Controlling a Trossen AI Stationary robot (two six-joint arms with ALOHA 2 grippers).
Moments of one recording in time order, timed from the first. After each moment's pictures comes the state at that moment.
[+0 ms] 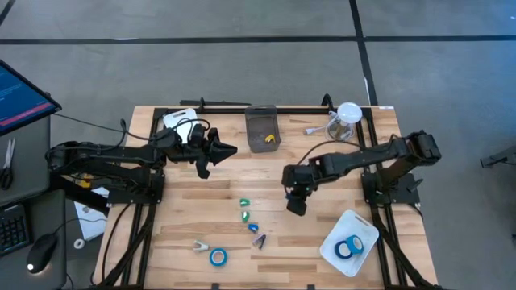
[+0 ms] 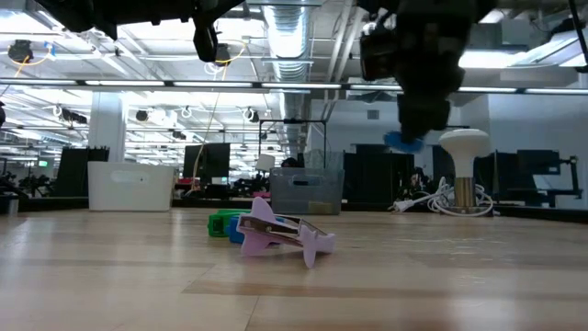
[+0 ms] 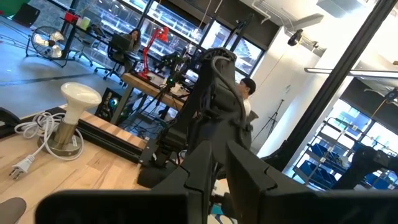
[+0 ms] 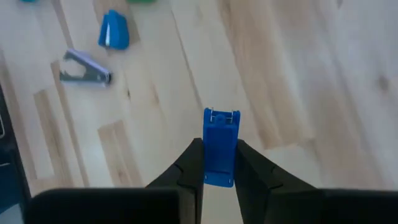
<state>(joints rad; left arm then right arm) 0.15 1.03 0.54 0.65 0.13 -0.53 0.12 1.57 1.06 -0.63 -0.12 0.49</state>
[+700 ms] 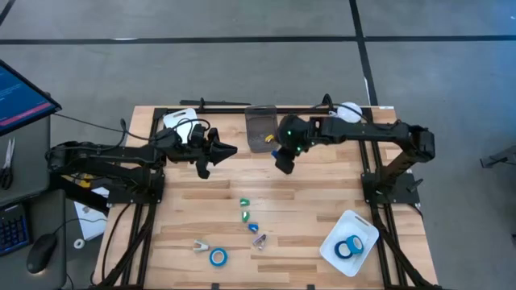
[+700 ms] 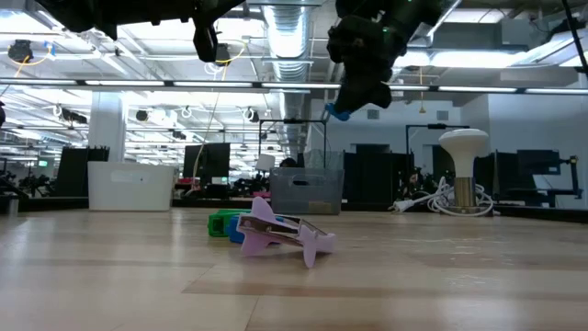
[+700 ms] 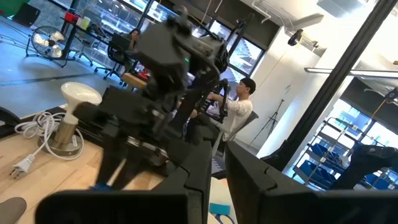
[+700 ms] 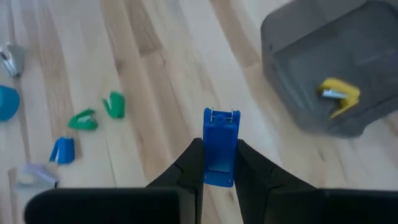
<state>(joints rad) 0.15 1.03 0.54 0.65 0.13 -0.53 -0.22 1.59 1.28 -0.65 -0.10 0.20</state>
